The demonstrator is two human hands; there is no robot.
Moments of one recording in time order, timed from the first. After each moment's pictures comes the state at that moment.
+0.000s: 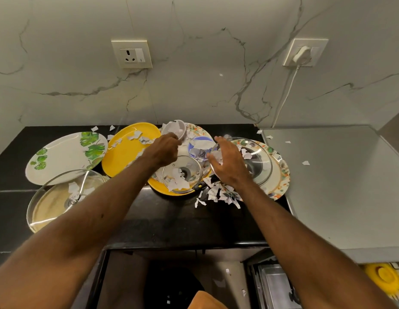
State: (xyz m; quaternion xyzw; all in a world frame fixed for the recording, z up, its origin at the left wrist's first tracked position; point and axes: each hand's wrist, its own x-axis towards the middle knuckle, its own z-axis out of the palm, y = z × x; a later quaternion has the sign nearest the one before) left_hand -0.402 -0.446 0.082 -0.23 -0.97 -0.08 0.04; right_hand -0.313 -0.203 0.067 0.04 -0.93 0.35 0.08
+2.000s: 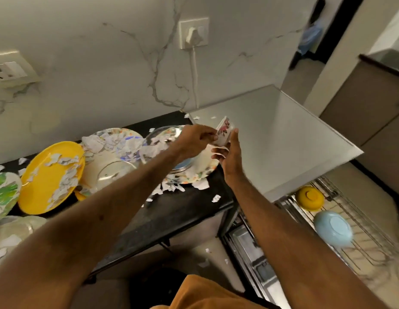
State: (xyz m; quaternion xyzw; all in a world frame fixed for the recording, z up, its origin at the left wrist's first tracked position) left_hand -0.290 -0.176 0.145 -0.38 -0.86 -0.32 -0.11; right_hand -0.207 -0.061 0.069 -0.25 -0.49 0.80 0.21
